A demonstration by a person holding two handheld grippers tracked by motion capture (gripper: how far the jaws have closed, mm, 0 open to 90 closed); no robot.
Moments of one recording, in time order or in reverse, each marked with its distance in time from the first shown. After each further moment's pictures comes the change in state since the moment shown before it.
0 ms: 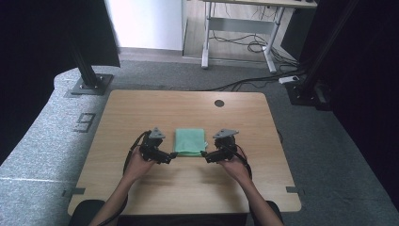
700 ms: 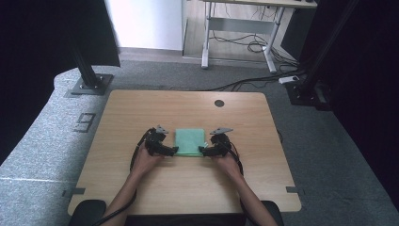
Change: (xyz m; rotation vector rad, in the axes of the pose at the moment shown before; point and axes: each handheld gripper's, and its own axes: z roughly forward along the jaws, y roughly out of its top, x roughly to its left) left arm 0.040 -0.007 0.063 0.086 0.070 -0.126; right arm -0.024 -0.014 0.061 0.047 -0.026 0.121
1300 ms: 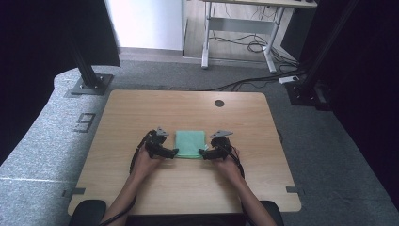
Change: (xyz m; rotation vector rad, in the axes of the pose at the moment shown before) left arm -0.004 -0.004 0.001 -0.002 0.040 0.030; right arm 0.005 -0.008 -0.002 -0.007 -0.018 -0.027
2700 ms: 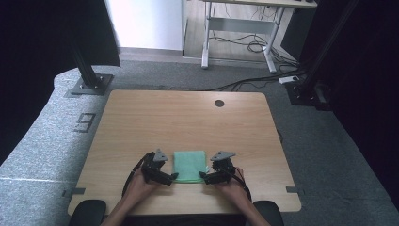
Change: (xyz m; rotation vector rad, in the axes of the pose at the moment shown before) left arm -0.061 -0.054 -0.045 0.004 -0.083 0.093; right arm 0.051 -0.046 -0.053 0.041 0.069 -0.068
